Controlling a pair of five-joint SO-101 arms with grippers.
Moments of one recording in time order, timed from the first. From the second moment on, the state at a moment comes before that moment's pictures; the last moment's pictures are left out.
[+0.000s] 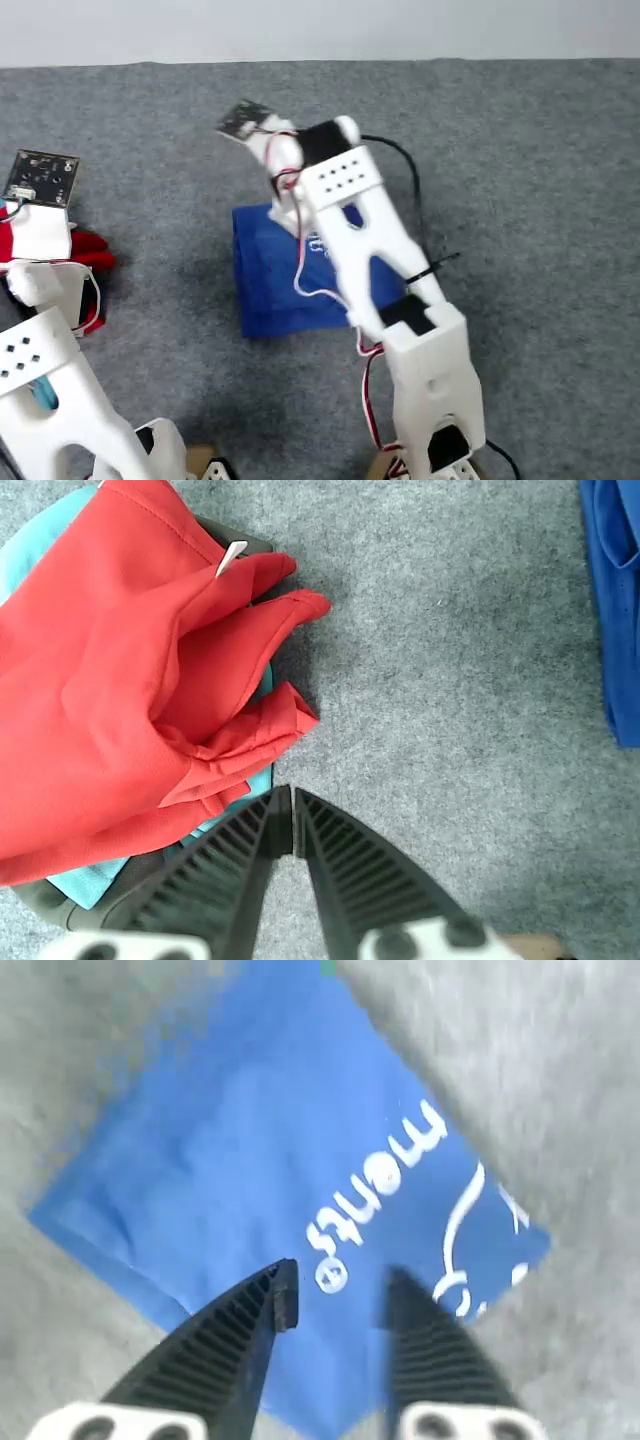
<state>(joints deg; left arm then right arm) -33.0 -37.0 17.5 99.1 -26.4 -28.8 33.4 -43.8 100.7 24.6</state>
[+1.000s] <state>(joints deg) -33.0 -37.0 17.5 99.1 -26.6 -39.5 25.6 -24.1 100.7 26.2</state>
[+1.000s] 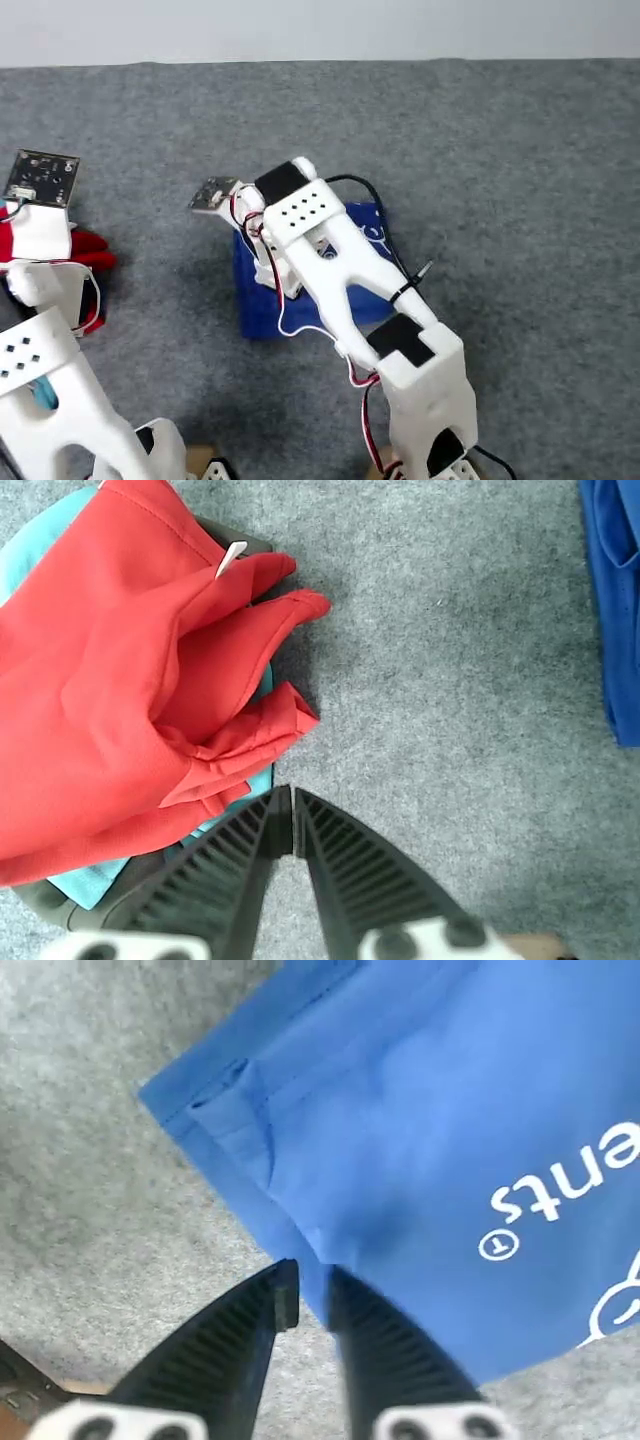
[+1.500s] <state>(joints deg) -33.0 -37.0 17.5 99.1 -26.6 -48.5 28.5 -22.9 99.2 25.4</state>
